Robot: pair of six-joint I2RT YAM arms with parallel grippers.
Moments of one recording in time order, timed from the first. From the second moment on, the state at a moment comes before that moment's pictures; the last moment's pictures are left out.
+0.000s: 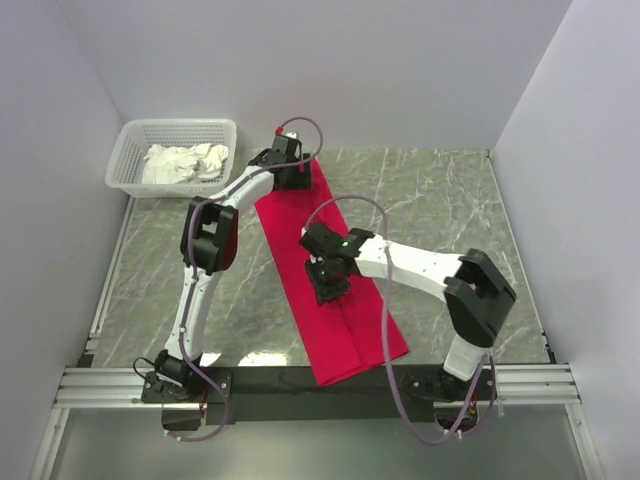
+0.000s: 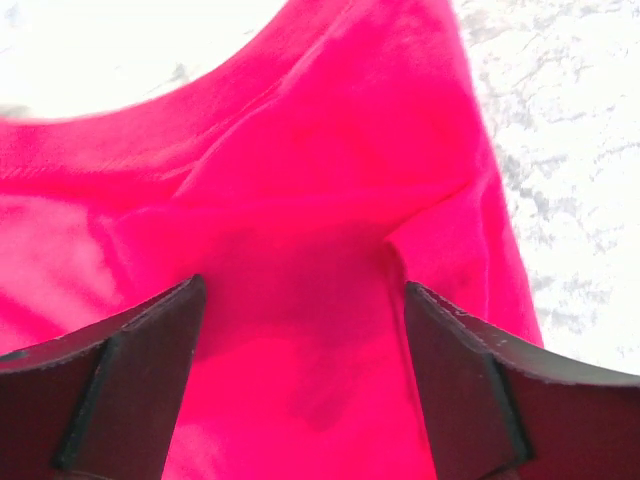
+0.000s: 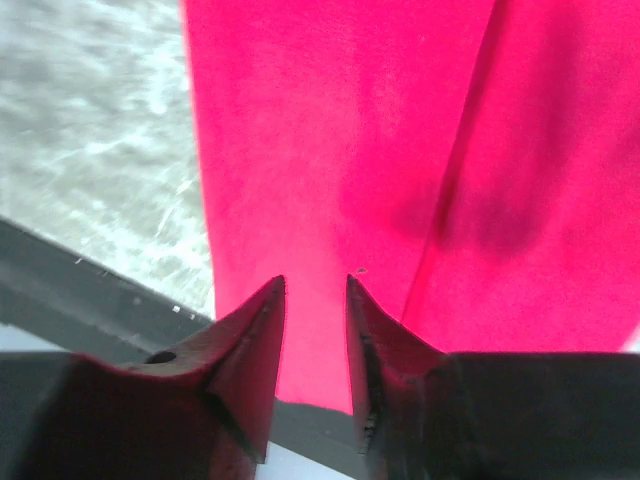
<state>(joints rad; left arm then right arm) -0.40 2.45 2.10 -0.43 -0.08 -0.37 0.92 1.74 1.24 -0.76 -0.07 0.52</state>
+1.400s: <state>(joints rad) -0.52 2.23 1.73 -0.54 -0.29 -0.70 1.06 1.63 1.04 -0.74 -0.07 0.59</state>
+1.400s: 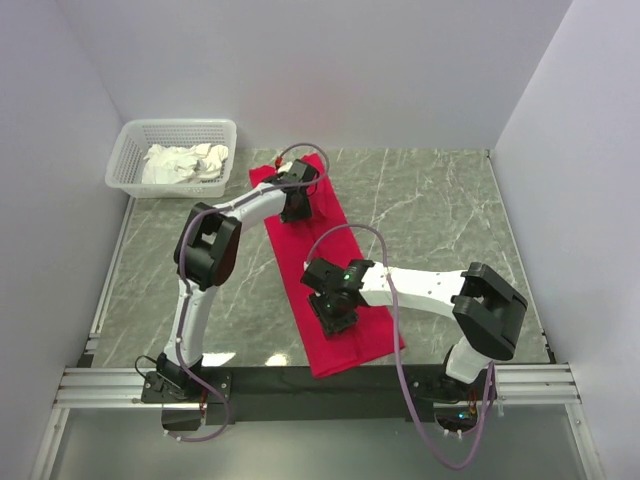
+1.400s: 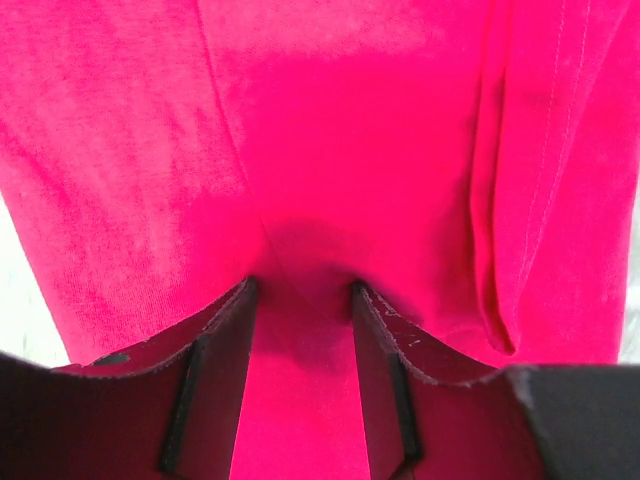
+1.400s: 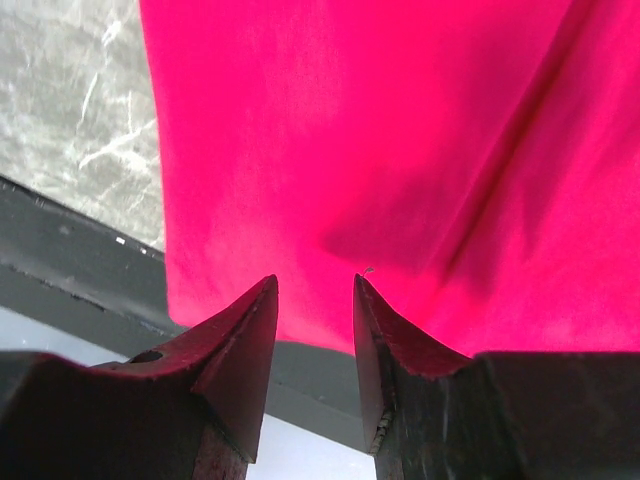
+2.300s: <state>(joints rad) -0.44 1.91 1.64 -0.53 -0.17 -0.67 0.71 1.29 0.88 -0.66 0.10 0.63</state>
